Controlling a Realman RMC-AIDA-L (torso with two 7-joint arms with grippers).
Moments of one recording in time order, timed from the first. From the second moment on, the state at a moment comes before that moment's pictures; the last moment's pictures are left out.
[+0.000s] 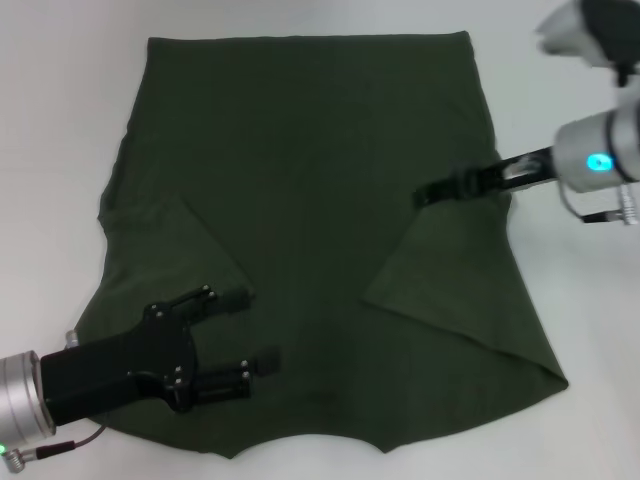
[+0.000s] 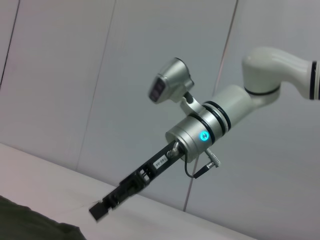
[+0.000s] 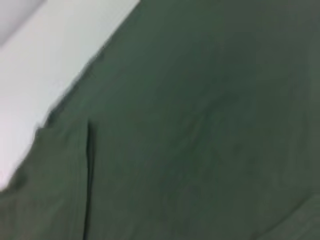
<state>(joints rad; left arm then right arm) -0.45 -2.13 0.53 0.57 1.93 1.74 -1.19 0.97 1.98 -0.79 -0.55 -2.42 -1.08 2.34</state>
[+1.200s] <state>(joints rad) -0.56 -2.04 0.42 0.65 1.93 1.61 -1.94 0.47 2.00 -0.75 -0.48 -1.80 -1.53 1.19</state>
